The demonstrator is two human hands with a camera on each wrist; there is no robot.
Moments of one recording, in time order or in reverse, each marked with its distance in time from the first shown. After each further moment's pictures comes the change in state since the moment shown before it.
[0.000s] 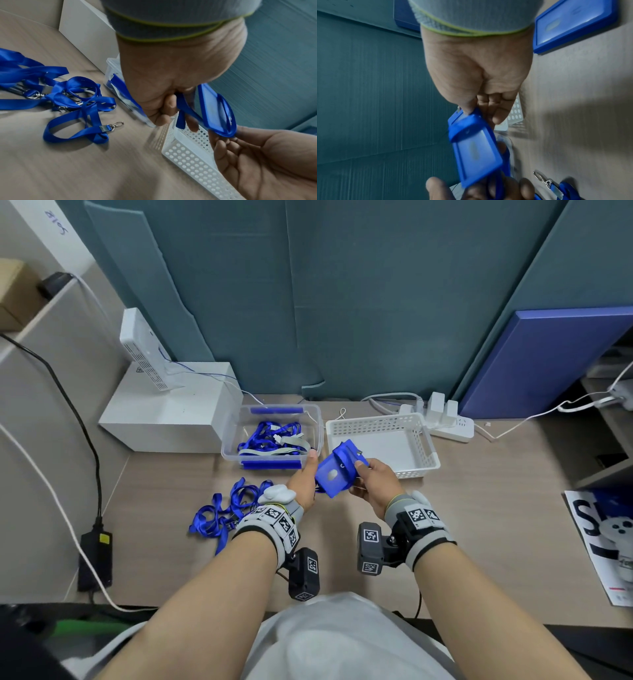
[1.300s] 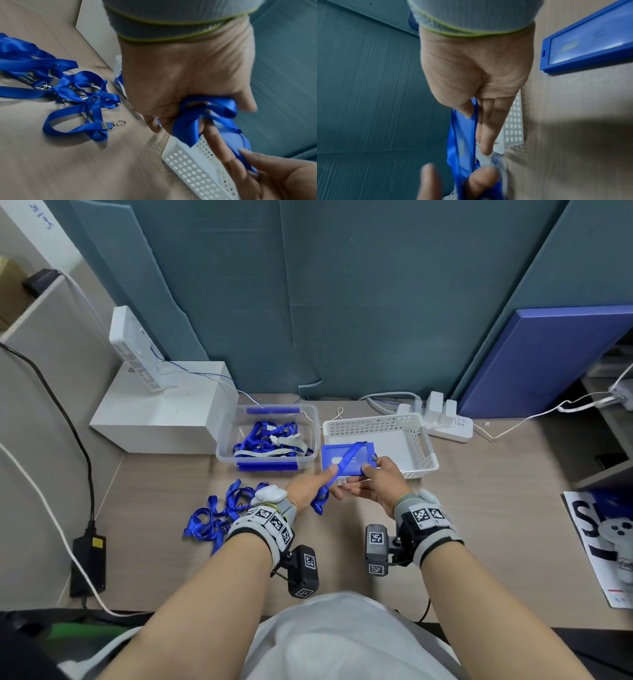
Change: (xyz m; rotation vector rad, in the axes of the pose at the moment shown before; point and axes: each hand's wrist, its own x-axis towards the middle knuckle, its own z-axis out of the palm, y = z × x) left_hand 0.012 -0.002 -0.001 0.100 -0.329 0.146; right_hand 0.005 -0.010 -0.018 0.004 -0.018 0.041
